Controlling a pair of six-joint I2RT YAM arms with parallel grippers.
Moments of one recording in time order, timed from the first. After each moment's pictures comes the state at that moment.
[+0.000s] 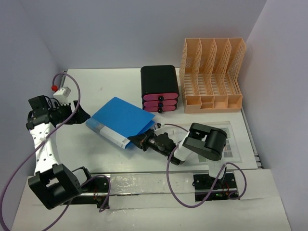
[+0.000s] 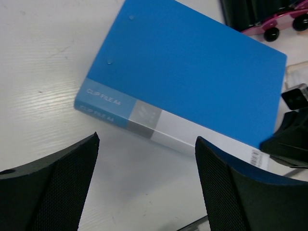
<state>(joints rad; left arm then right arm) 0.43 1.12 0.98 -0.75 0.72 0.27 1.07 1.90 0.49 1.28 0.11 1.74</state>
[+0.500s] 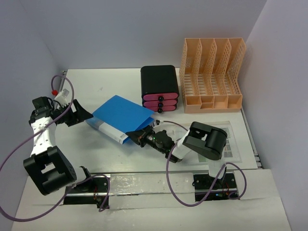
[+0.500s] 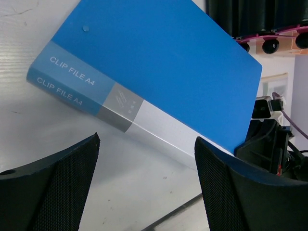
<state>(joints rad) 0.45 1.29 0.95 -0.70 0.82 0.07 1.05 1.90 0.55 1.27 0.14 1.73</state>
